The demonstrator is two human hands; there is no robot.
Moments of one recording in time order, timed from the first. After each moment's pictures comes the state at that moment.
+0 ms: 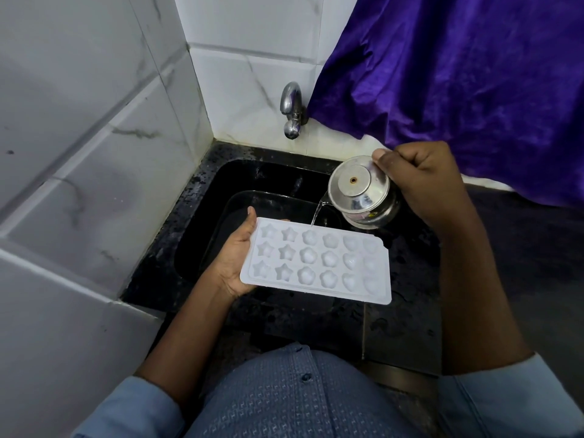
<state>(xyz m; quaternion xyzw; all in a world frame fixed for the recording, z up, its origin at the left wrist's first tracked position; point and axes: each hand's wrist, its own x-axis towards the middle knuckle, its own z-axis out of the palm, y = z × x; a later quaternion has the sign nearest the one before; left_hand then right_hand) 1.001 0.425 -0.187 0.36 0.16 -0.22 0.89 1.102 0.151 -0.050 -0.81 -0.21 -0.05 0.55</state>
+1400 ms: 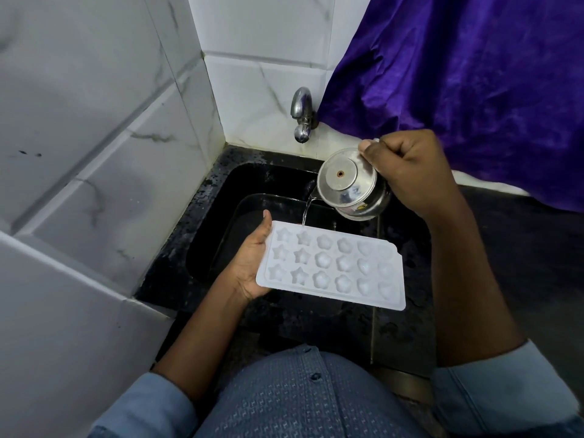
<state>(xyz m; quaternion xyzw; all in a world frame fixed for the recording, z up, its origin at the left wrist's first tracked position) 0.997 0.412 -0.181 0.36 0.18 -0.23 0.89 1.106 0.182 -0.036 -0.80 -0.26 -0.07 0.53</state>
